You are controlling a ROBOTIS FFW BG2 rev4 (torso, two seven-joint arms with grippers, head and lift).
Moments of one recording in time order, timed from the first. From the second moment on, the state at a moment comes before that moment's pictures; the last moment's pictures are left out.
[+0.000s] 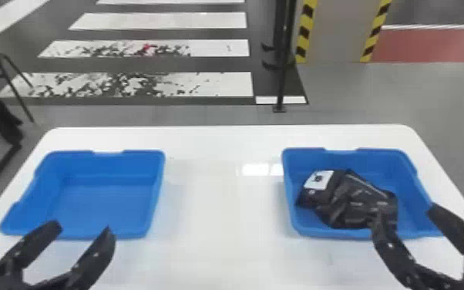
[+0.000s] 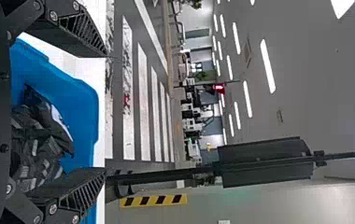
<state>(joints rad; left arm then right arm) 0.93 0.00 0.38 -2.52 0.38 0.31 -0.44 0.81 0.00 -0.19 -2.28 -0.23 -0.05 0.44</state>
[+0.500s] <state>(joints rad) 0.96 0.00 0.34 -2.52 0.36 0.24 -0.40 0.88 0.00 -0.17 -2.30 -0.23 -0.05 0.40</state>
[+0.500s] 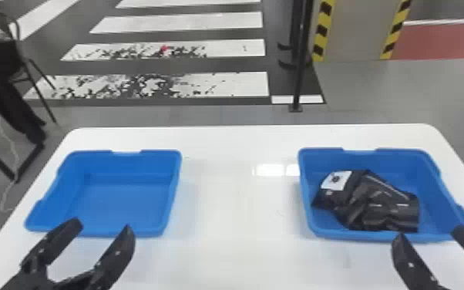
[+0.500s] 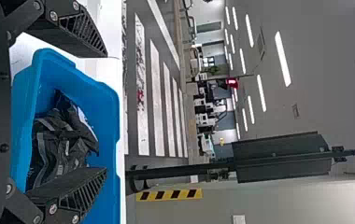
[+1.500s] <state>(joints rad) 0.95 0.00 0.34 -2.52 0.37 0.25 -0.40 0.88 0.00 -0.17 -2.28 -0.26 -0.05 0.40</state>
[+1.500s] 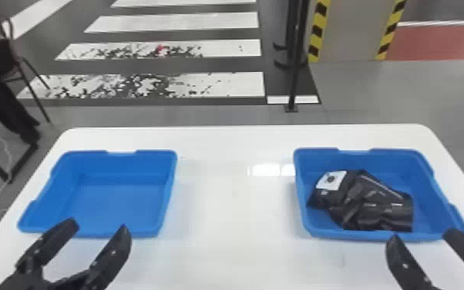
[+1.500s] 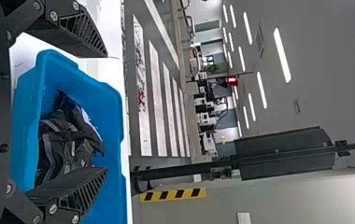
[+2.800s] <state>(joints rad) 0.95 0.00 0.34 -2.52 0.38 0.25 -0.40 0.88 0.00 -0.17 -2.28 -0.26 -0.05 0.41</state>
